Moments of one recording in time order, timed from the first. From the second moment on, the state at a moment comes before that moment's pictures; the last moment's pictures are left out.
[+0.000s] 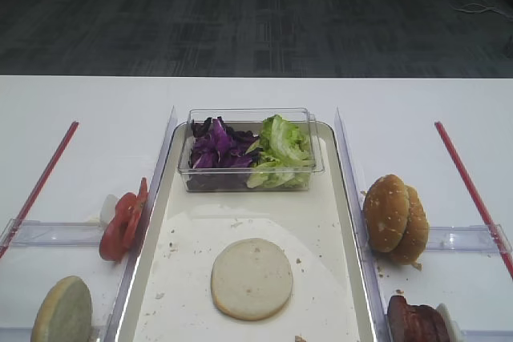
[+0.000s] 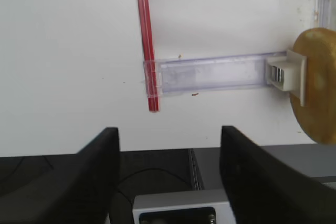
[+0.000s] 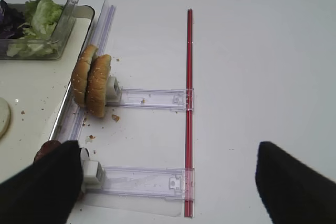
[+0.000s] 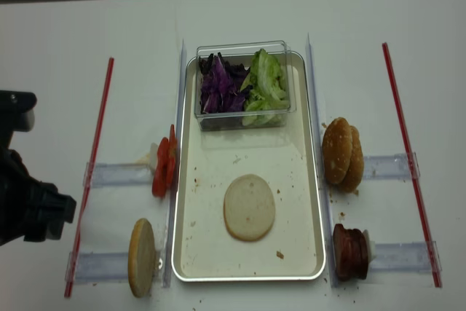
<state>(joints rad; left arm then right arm) 0.00 1.07 -0.77 0.04 1.23 0.01 -0.03 -0.02 -0.47 0.12 1.12 -0.08</state>
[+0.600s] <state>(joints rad) 0.00 0.82 -0.59 0.04 1.23 0.01 -0.03 -0.02 -0.47 0.12 1.12 -0.08</state>
